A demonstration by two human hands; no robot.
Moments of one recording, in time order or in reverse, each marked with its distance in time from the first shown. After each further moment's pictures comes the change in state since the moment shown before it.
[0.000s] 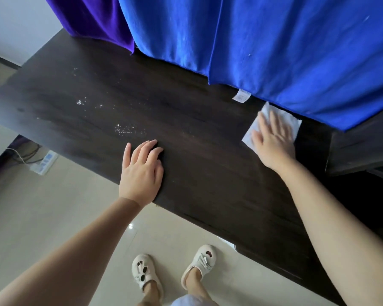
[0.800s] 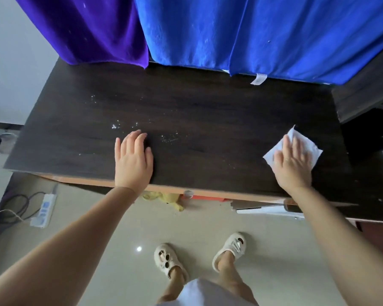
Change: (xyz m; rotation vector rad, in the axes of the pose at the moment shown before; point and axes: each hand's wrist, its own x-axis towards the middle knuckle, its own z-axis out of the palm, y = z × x) left_hand 0.053 -0.162 -0.038 -0.154 -0.029 0.149; right_hand -0.129 -0.092 0.054 -0.106 -0.061 0.508
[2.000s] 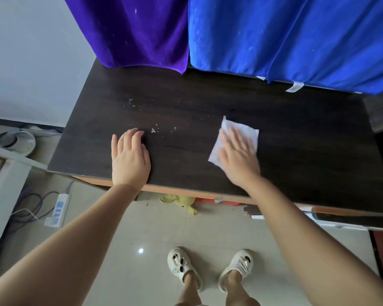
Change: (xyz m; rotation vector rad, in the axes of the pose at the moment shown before) left_hand 0.022 -0.087 -0.035 0.006 0.062 -0.059; right_hand -0.029 -0.208 -0.015 0.103 0.026 -0.462
